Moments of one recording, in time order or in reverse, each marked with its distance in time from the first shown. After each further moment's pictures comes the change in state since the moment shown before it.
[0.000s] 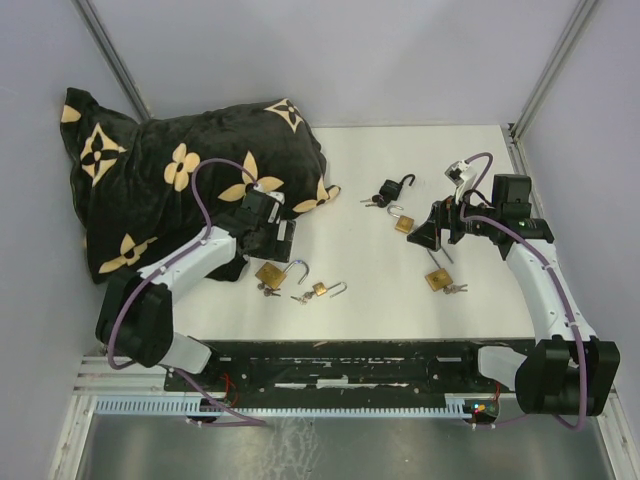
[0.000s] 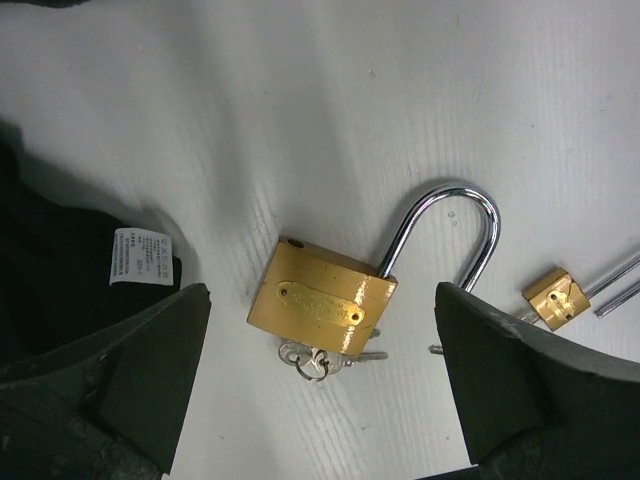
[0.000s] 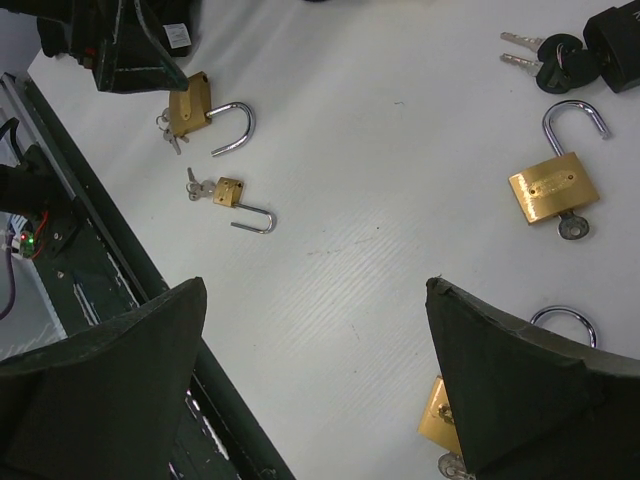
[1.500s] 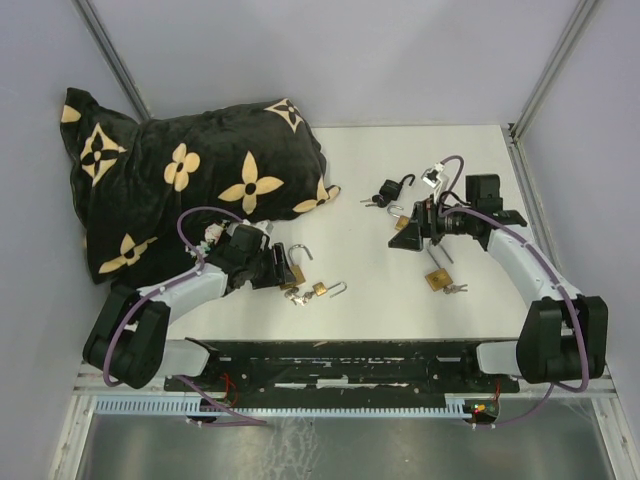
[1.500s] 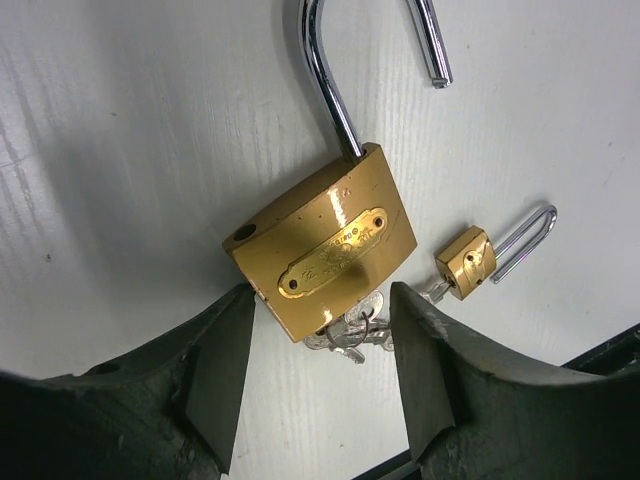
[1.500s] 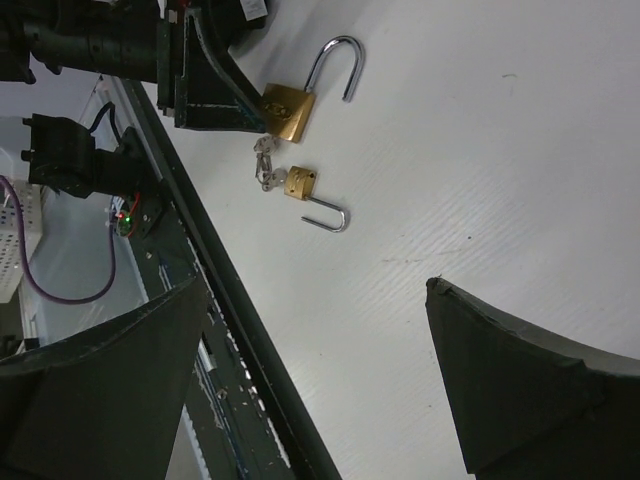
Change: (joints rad) left arm 0.035 -0.097 -0.394 0.387 0.310 -0.337; right arm 0.095 0.148 -0.021 0.097 -0.097 0.130
